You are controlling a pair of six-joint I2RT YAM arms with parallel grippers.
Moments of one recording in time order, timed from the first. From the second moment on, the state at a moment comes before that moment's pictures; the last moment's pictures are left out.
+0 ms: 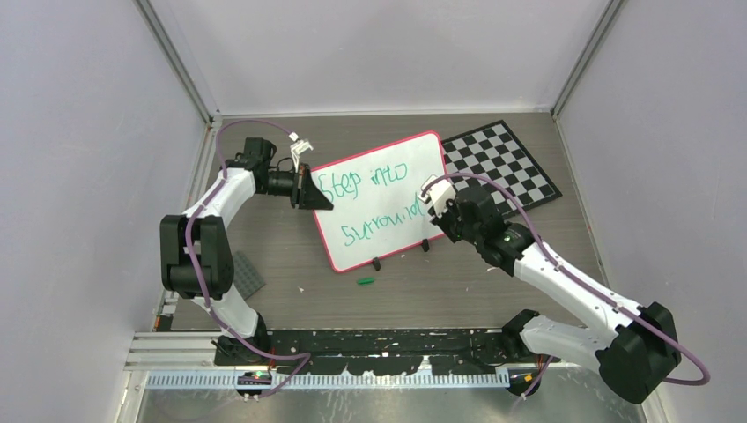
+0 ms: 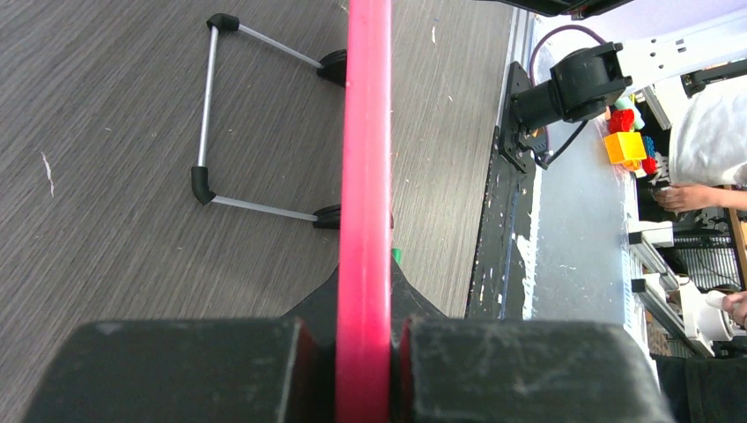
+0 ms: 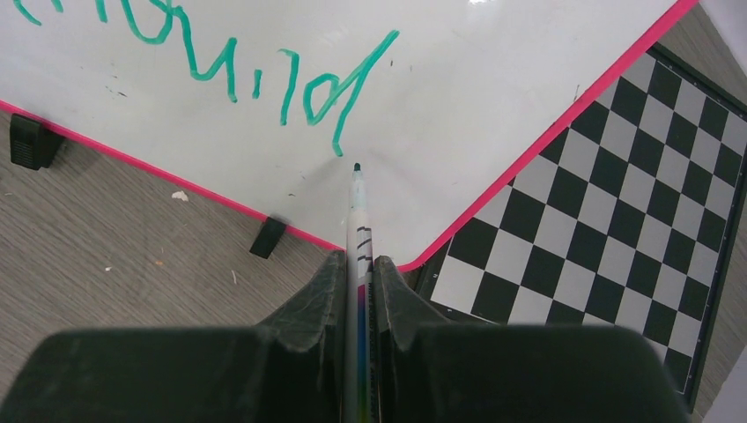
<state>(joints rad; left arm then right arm) -0.06 1.68 1.21 -0.71 1.23 0.43 0.61 1.05 0.75 -0.30 0.07 -0.34</state>
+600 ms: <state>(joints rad) -0.06 1.68 1.21 -0.70 1.22 0.42 0.61 1.15 0.75 -0.25 0.09 -0.35</state>
